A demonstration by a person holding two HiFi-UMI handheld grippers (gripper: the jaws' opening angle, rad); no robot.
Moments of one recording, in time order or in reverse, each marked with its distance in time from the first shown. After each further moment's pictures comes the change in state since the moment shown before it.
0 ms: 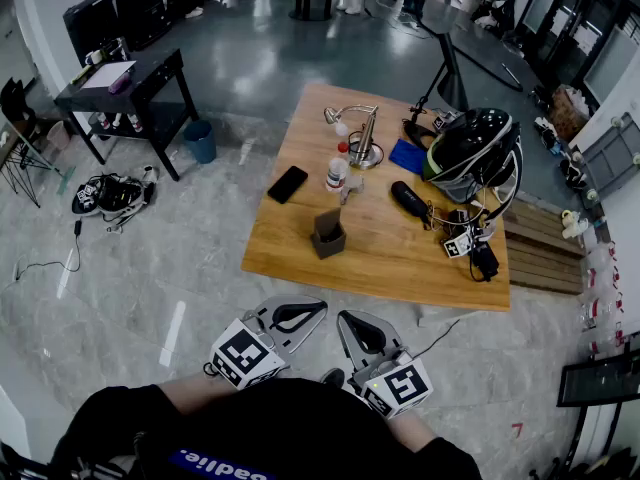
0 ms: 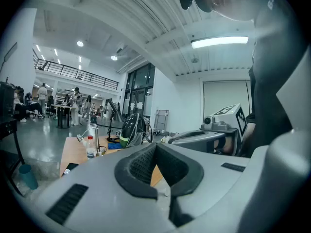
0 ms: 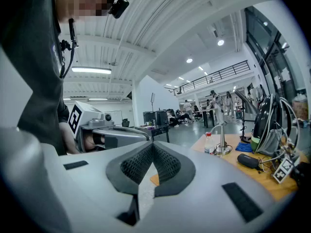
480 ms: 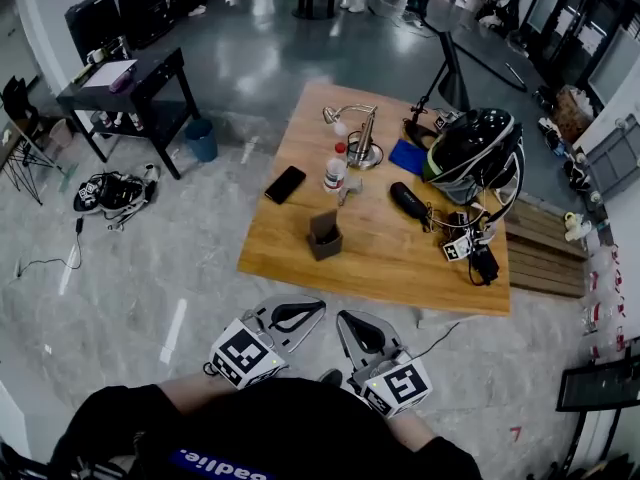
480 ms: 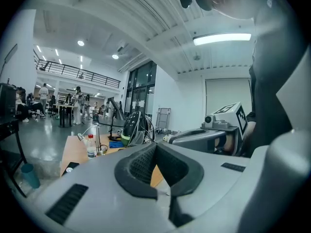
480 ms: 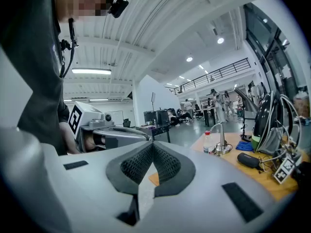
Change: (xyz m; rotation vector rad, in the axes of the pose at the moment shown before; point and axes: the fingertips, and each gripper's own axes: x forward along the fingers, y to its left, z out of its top) left arm 0.023 0.006 -0.002 -0.004 0.018 0.024; right arm -0.002 -0.025 -0.004 0.016 0.005 0.018
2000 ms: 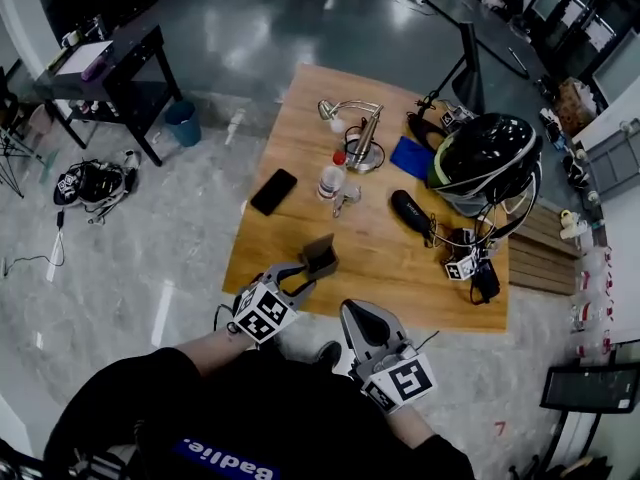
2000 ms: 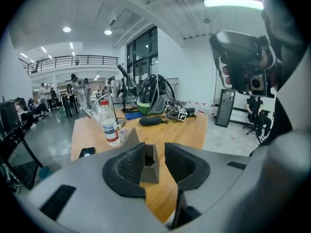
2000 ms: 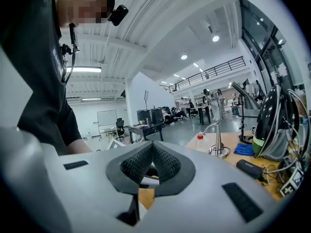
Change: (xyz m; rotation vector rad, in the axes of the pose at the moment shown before) left arm 0.112 0.183 -0.147 0.065 0.358 0.066; right arm 0.097 -0.097 0.021 0.021 0.016 -0.055
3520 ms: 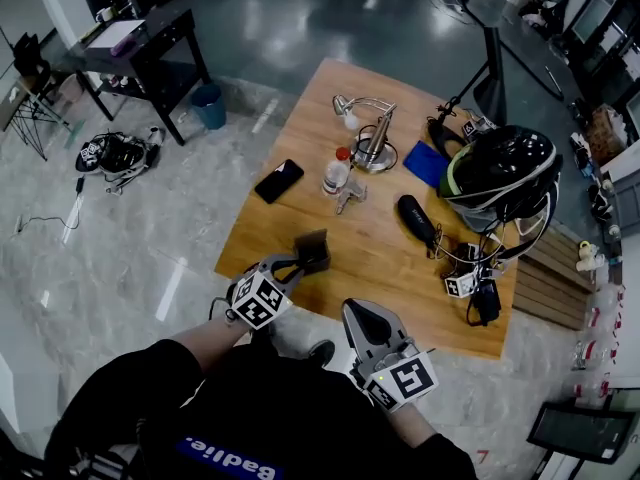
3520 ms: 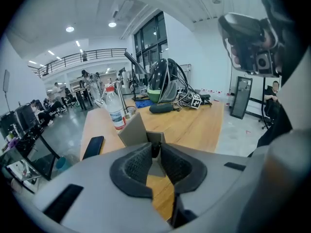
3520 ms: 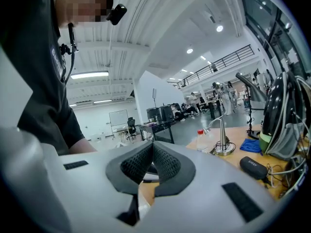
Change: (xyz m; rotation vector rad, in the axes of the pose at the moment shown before) left arm 0.041 0.008 -0.028 -0.019 0.134 0.163; right arm -0.029 -0.051 -0.016 0.030 0.031 0.150
